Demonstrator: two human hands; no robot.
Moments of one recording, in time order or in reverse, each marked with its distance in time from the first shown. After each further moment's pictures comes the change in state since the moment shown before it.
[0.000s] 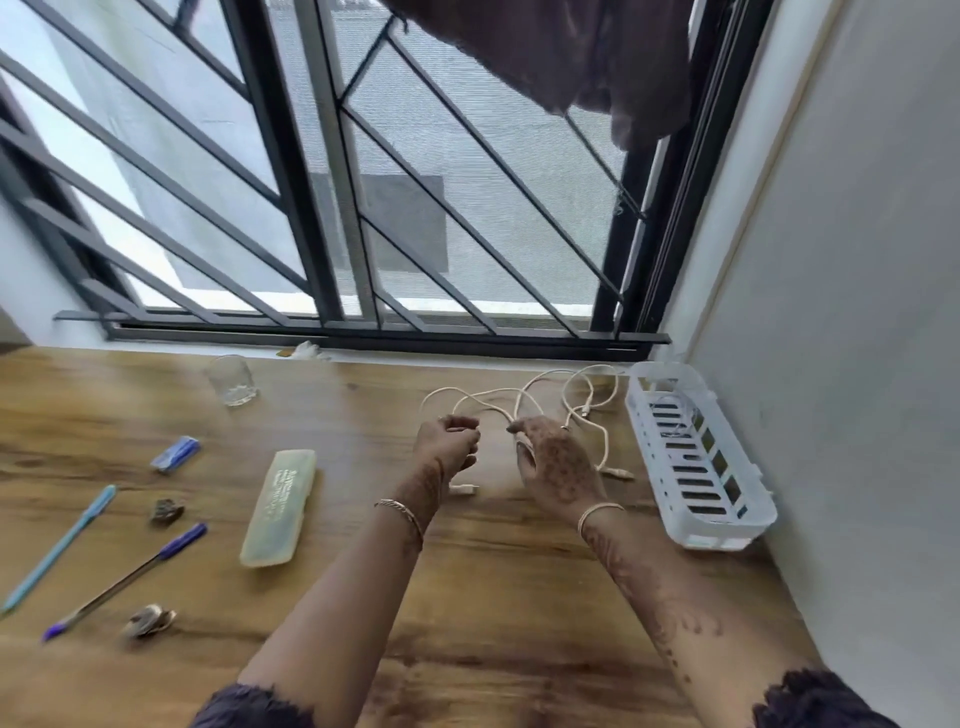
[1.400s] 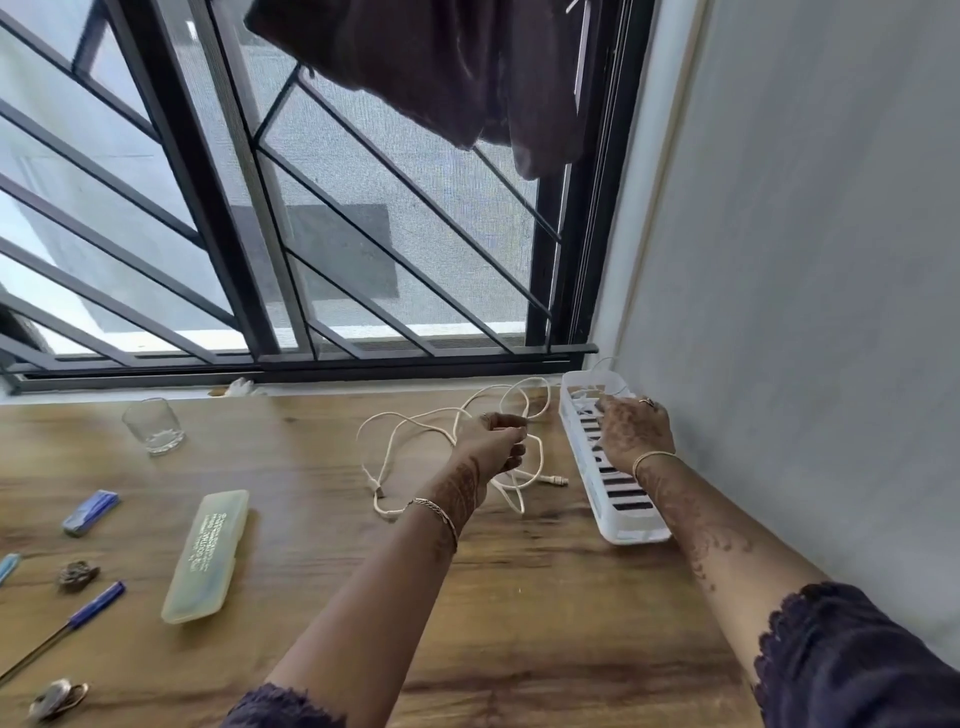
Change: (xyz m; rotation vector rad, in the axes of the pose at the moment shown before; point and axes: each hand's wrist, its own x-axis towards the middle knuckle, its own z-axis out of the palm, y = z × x) left_hand -0.033 0.026 0.099 -0.011 -0.302 0.025; right_hand 0.004 0.122 -0.094 -0.500 -0.044 0.477
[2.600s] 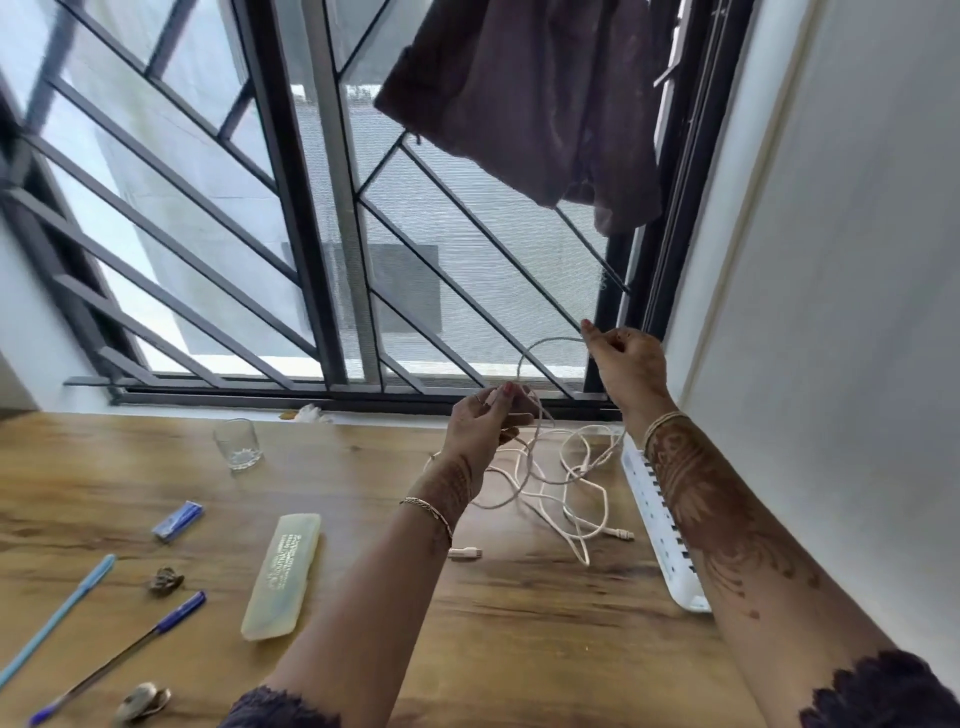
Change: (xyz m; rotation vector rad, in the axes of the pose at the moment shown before) left_hand -0.006 0.057 -0.076 -0.160 0.034 0.385; right_hand 0.023 -0.114 -0.118 1.167 0.261 0.055
